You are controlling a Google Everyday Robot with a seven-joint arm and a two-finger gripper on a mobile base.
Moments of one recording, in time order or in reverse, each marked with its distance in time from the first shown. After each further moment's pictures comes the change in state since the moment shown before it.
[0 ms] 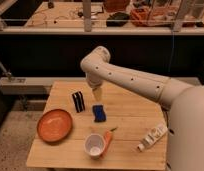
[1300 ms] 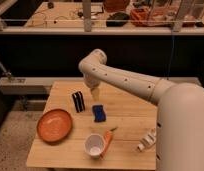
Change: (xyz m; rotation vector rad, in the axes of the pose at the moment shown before) arm -0.008 -0.017 0.033 0.008 -0.012 -0.041
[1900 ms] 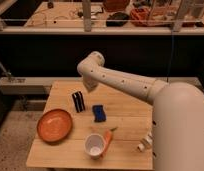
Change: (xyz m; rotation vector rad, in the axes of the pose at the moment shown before) arm -0.011 -0.005 0.019 0.002 -0.015 -0.039
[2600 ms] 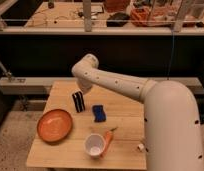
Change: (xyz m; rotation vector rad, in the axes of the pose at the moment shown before) arm -0.025 -0.012 0.016 0.006 -0.022 -0.083
